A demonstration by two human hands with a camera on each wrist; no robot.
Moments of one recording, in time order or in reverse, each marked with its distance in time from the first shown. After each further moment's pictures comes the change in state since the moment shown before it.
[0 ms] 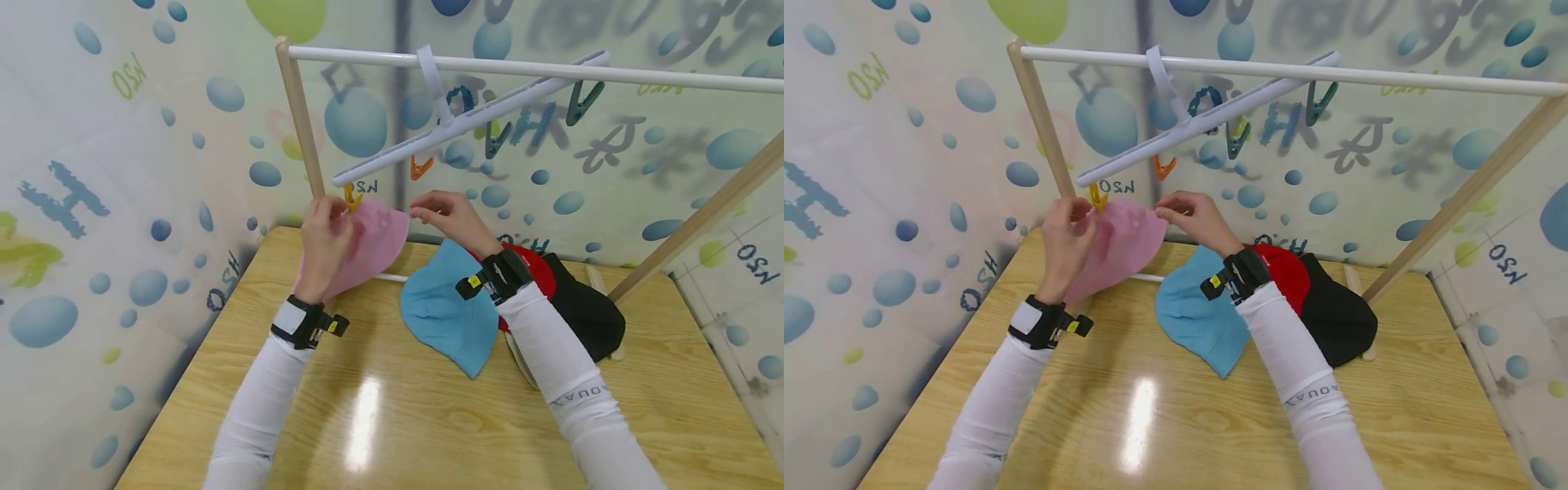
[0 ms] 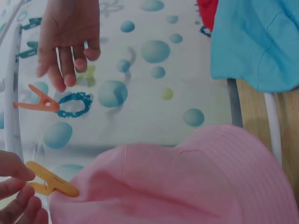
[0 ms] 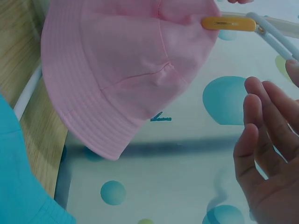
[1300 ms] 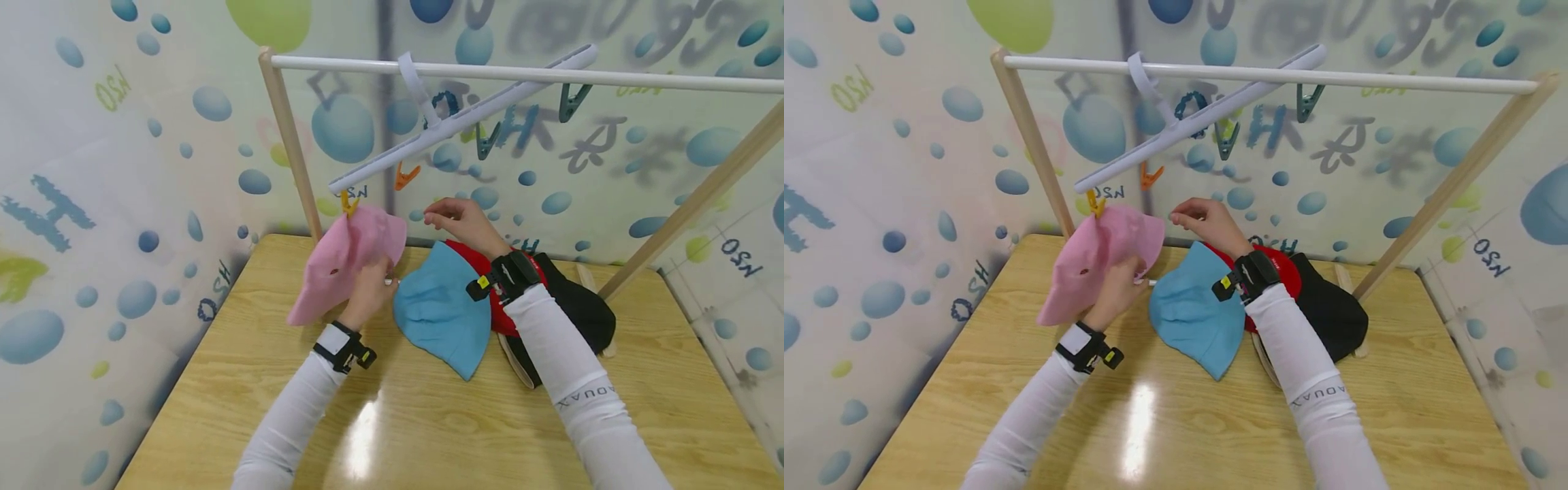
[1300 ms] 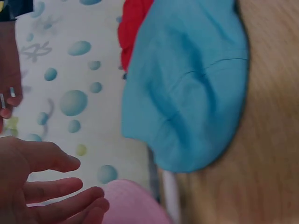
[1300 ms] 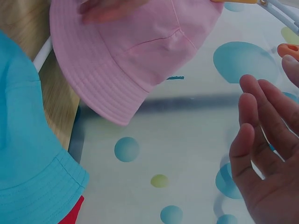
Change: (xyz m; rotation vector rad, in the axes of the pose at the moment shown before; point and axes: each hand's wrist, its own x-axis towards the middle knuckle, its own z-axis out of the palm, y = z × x) left_hand -0.071 0.000 0.072 0.186 -0.534 -0.079; right_hand -0.026 -0.016 -0.026 -0.077 0.017 0.120
